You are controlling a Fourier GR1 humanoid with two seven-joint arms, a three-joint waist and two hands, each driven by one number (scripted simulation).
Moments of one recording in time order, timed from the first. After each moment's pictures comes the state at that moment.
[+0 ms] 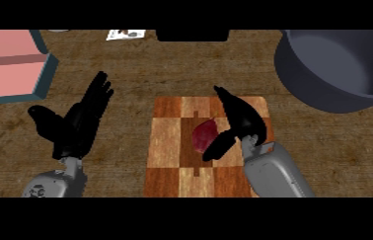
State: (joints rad) left arm -0.13 0.14 -0.08 -1.66 0.11 0.14 0.30; right arm -0.40 -0.01 0.33 -1.50 0.55 0.25 0.86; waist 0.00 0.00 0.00
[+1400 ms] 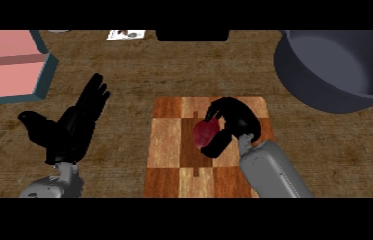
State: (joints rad) left arm -0.10 0.10 -0.04 -1.71 0.06 0.09 0.33; right arm -0.41 -0.02 0.34 -1.35 0.61 0.17 0.67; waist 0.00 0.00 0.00
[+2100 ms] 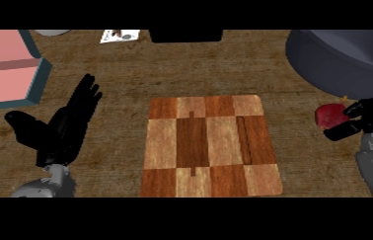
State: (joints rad) left arm -0.09 0.12 -0.01 -1.74 0.08 0.09 0.35; right arm -0.25 -0.46 -0.05 -1.39 0.78 0.05 0.97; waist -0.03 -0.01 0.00
